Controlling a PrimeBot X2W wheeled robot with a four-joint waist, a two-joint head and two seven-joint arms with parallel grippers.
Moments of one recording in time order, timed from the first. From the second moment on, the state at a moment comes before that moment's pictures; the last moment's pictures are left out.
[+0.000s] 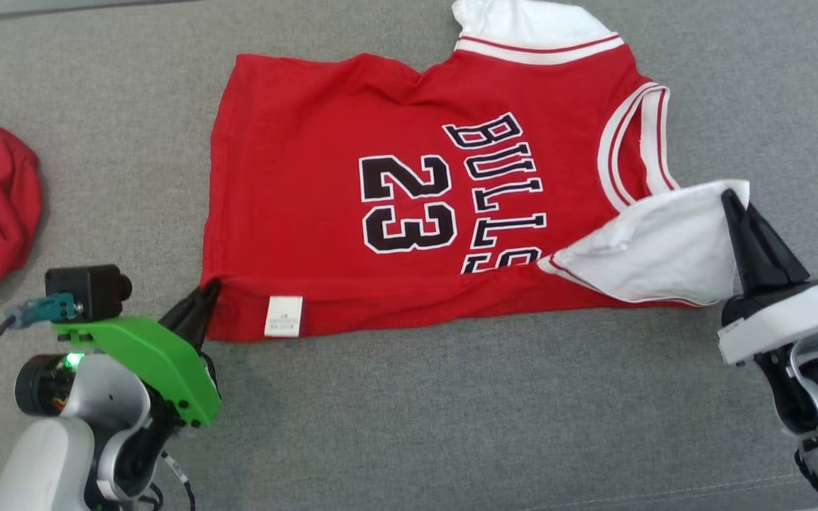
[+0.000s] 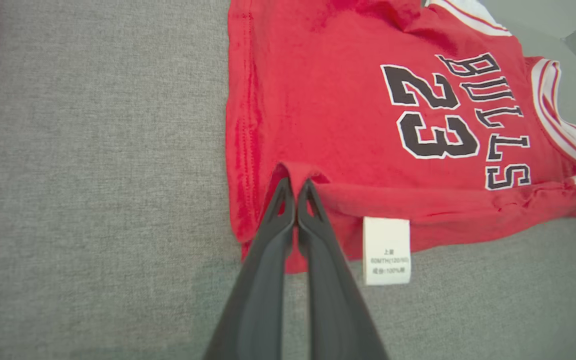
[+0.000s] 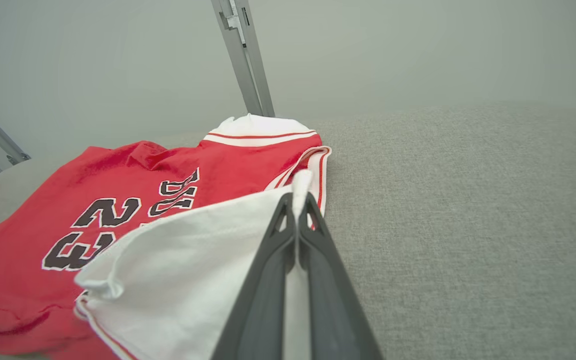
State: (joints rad) left arm -0.18 0.33 -0.21 -0.10 -0.68 0.03 0.48; right arm -0.24 -0.40 0.13 0.15 0.54 0.13 -0.16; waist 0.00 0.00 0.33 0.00
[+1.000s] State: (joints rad) left arm -0.25 0.20 -0.22 0.09 -0.37 0.12 -0.21; right arm -0.21 -0.24 0.01 0.05 0.30 0.13 -0.26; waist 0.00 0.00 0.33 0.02
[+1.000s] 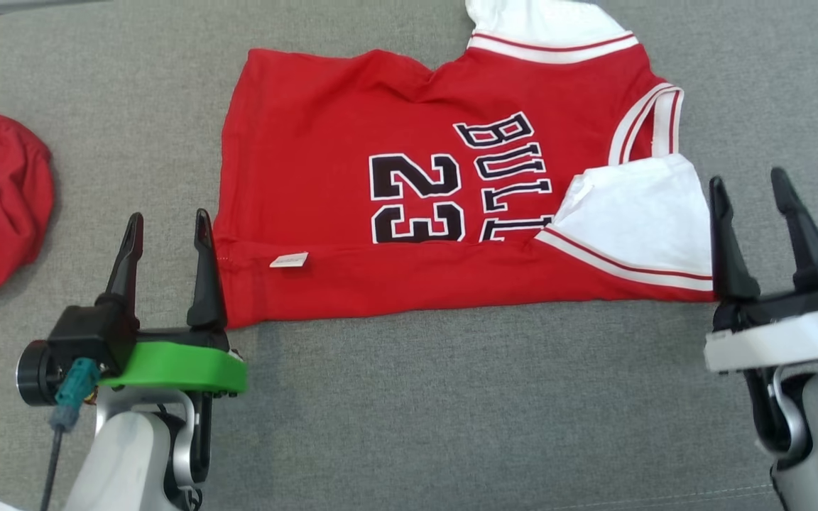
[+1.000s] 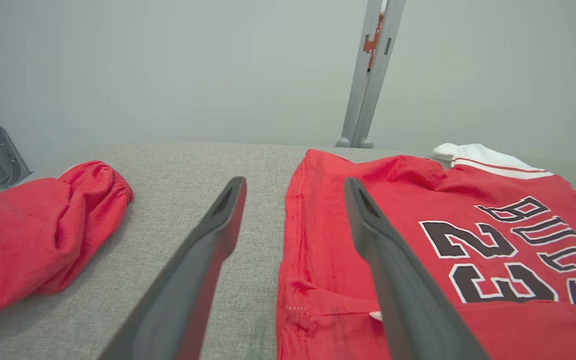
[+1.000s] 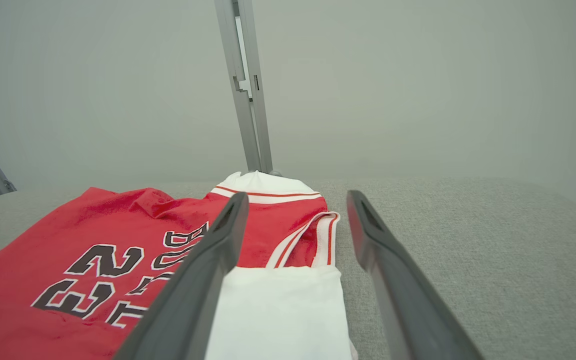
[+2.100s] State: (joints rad) left arm -0.22 0.18 -0.27 0.36 -0.42 0.06 -0.14; right arm -0.18 -0.25 0.05 0.35 0.34 0.13 -0.24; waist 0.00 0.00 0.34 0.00
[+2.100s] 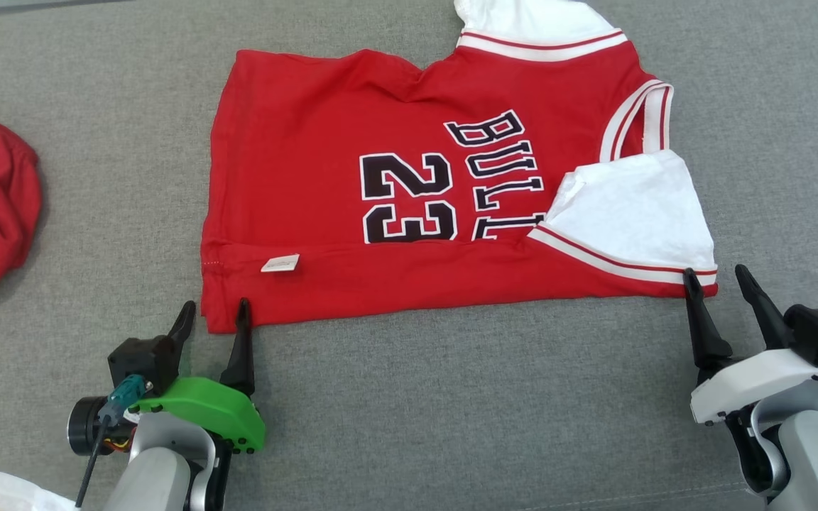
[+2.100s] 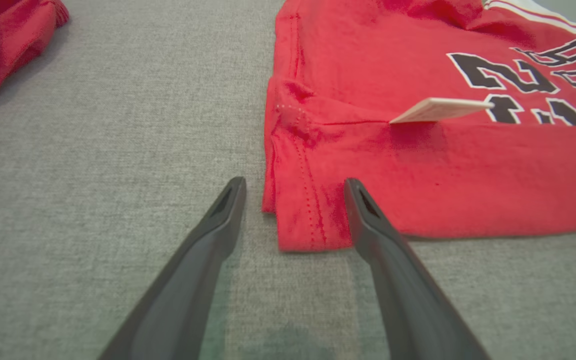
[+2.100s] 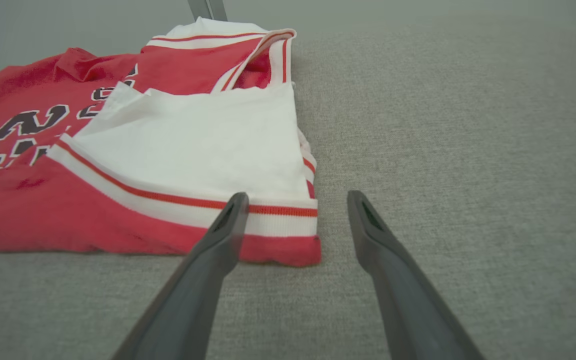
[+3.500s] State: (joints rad) left arm 0.04 0.22 -0.28 0.09 -0.47 0.16 -0.06; right arm 0.03 -0.21 0.00 0.23 0.41 0.13 -0.26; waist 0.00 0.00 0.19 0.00
